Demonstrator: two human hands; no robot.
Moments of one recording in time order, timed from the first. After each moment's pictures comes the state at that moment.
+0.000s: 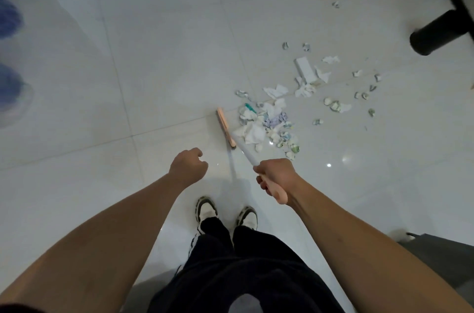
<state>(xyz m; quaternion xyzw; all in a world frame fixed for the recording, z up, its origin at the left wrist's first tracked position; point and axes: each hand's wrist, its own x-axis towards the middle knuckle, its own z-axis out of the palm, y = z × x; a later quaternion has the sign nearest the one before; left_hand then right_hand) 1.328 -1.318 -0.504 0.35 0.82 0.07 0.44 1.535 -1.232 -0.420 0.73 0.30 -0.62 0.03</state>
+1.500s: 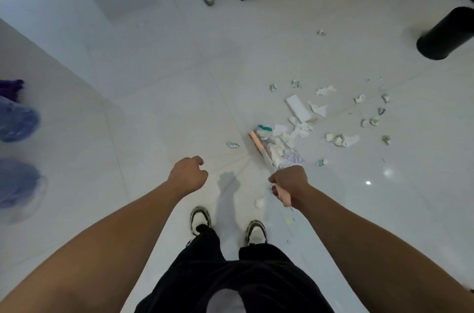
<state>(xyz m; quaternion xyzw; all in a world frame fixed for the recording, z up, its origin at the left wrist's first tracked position) 1.358 -1.013 -0.460 0.44 0.83 -0.02 0.34 1.612 -0.935 -0.451 0.72 0.26 -0.63 -0.08</state>
